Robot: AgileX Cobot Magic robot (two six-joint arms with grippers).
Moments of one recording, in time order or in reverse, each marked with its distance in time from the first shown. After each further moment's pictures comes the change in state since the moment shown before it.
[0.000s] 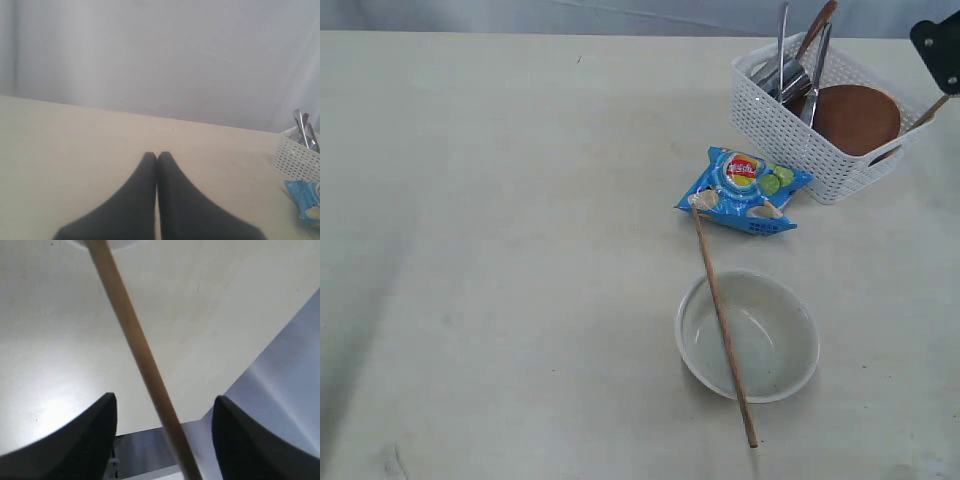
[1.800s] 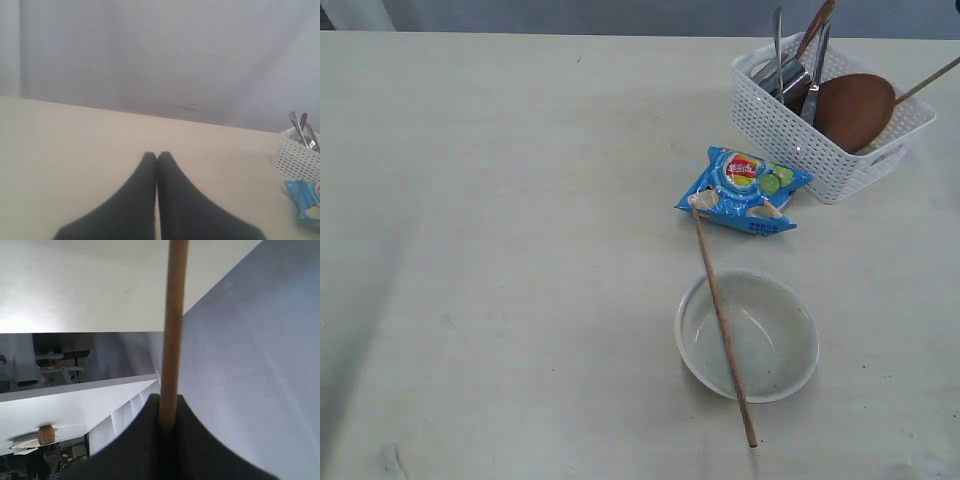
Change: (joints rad) left arm 0.000 0.000 0.000 0.000 0.000 0.000; right arm 0.012 -0.107 0.000 -0.340 0.013 0.070
